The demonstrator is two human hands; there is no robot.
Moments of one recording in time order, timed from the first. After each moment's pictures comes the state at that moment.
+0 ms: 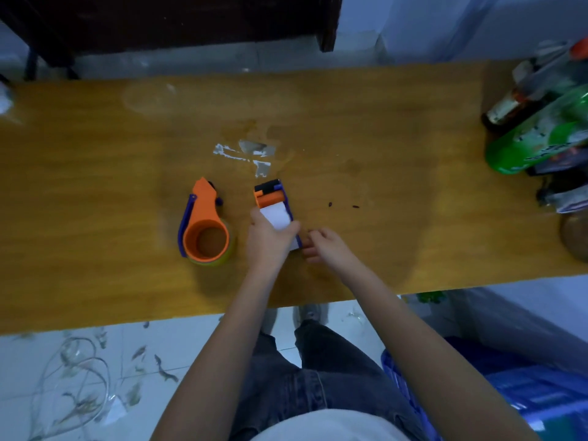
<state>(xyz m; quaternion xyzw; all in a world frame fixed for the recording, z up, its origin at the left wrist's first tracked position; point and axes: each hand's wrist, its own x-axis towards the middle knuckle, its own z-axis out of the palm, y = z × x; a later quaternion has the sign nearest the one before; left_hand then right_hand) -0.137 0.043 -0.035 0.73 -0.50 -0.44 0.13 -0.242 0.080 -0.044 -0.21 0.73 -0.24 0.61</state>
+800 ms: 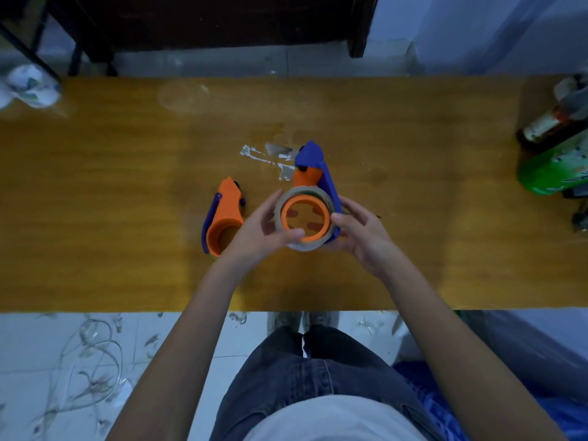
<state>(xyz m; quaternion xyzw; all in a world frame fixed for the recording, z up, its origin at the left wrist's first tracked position) -0.071 0.029 -0.004 0.49 -0.51 -0.68 0.21 -0.270 0.069 -0.010 -0.24 0.52 -0.44 0.69</state>
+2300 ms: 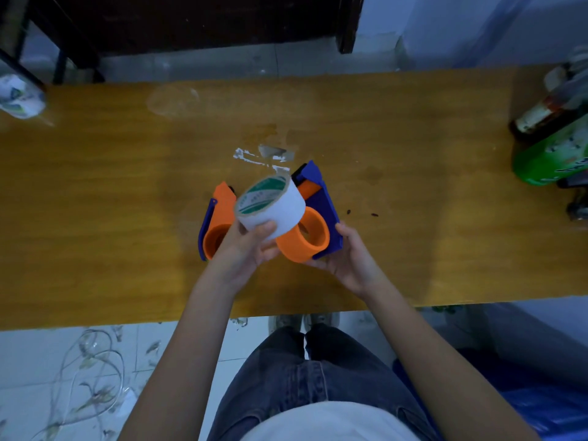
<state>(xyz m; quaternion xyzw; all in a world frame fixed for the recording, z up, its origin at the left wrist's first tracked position) -0.059 0.030 -0.001 0.41 -0.32 -0.80 0.31 -0.247 0.087 -0.041 -0.10 0.41 -0.50 0.76</state>
